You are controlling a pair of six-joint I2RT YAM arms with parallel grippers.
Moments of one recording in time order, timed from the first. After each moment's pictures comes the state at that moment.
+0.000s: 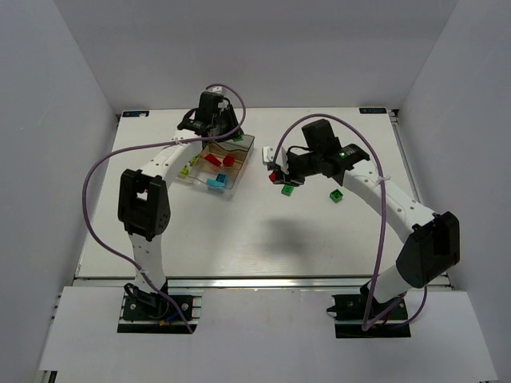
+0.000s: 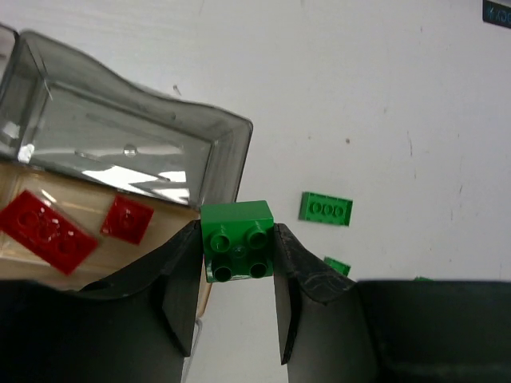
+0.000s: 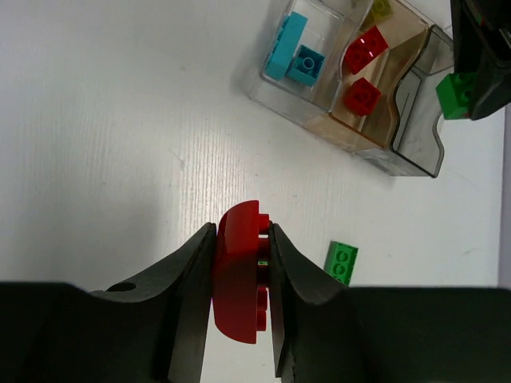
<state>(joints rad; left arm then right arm) -0.37 1.97 1.73 -0.38 0.06 -0.53 0.58 1.52 1.37 -0.65 -0.64 -1.02</state>
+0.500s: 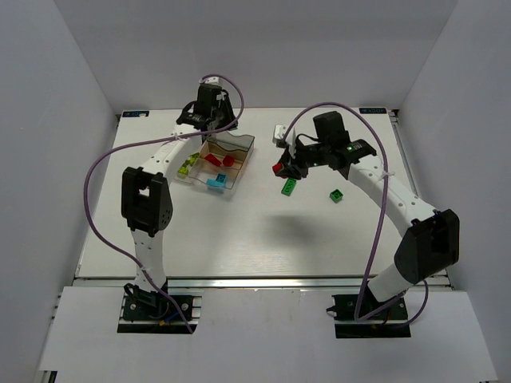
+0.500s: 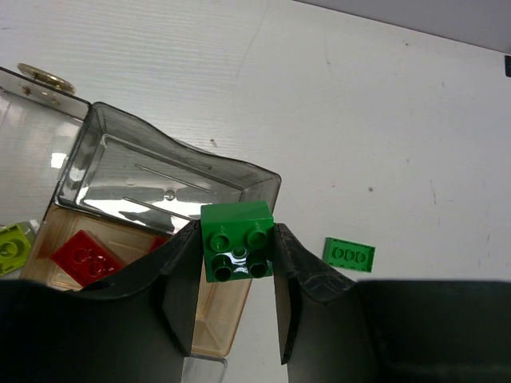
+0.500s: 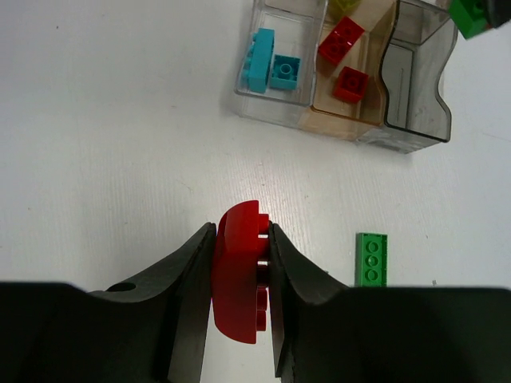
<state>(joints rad) -0.35 2.05 1.87 -0.39 -0.05 -0.48 0.49 1.54 1.38 -0.56 -0.75 -0.73</state>
